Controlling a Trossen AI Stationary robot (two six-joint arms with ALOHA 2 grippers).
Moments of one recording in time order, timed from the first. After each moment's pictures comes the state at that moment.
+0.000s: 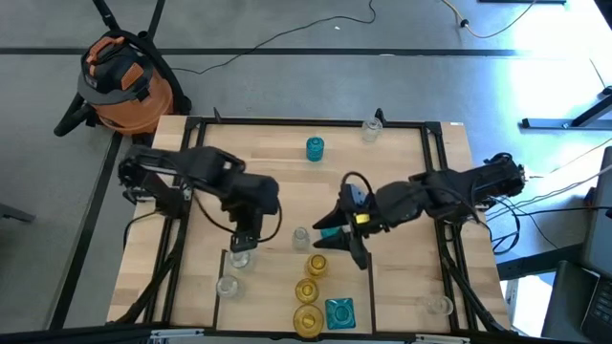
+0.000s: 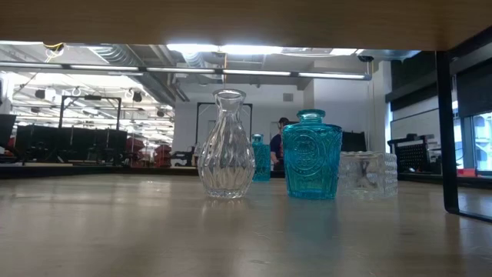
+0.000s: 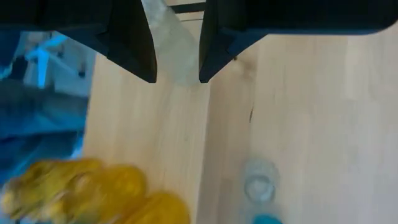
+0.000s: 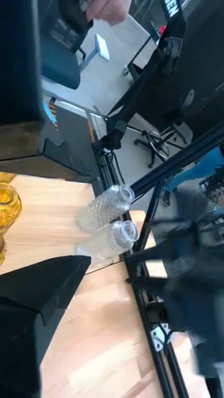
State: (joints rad) left arm -0.25 1.66 1.99 -1.50 0.22 -0.48; right arm 0.39 1.59 1.84 -0.60 0.09 0.54
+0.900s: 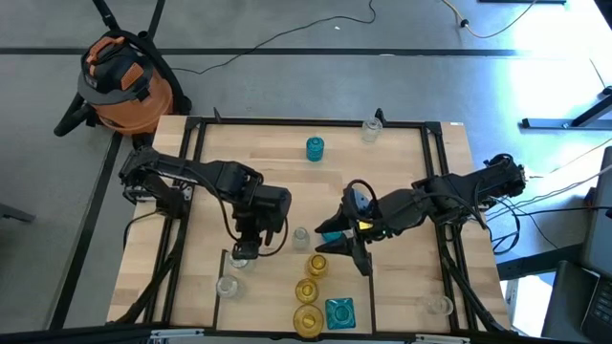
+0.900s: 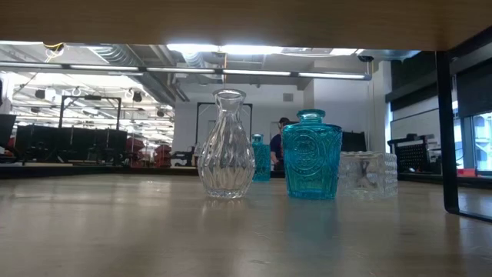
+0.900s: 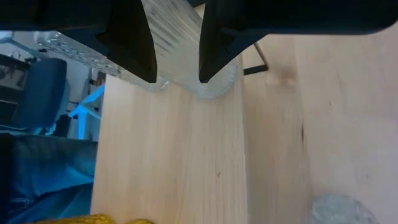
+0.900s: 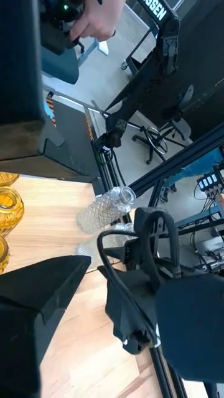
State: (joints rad) left arm -0.20 1.66 1.71 -1.33 0.49 -0.34; right arm 0.43 1.59 1.84 -0.60 0.14 0.55
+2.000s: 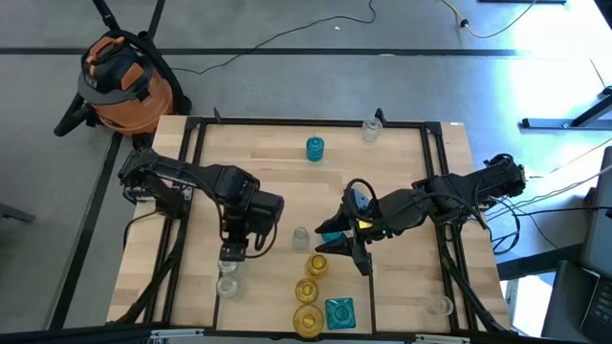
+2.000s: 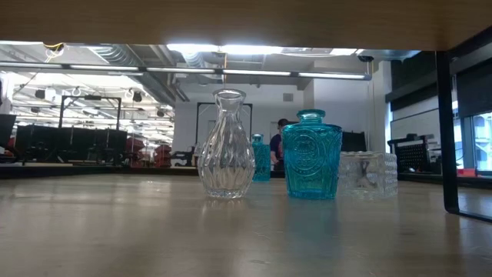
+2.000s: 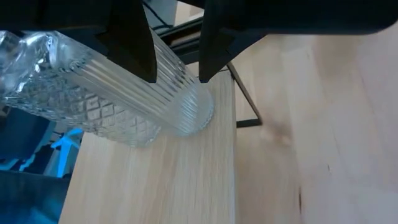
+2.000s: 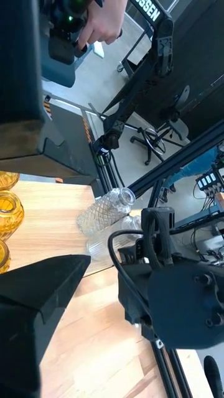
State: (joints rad) left arm -0.24 1.66 1.71 -1.53 0.48 -0.32; right arm 0.43 1.59 1.84 -0.60 0.14 0.58
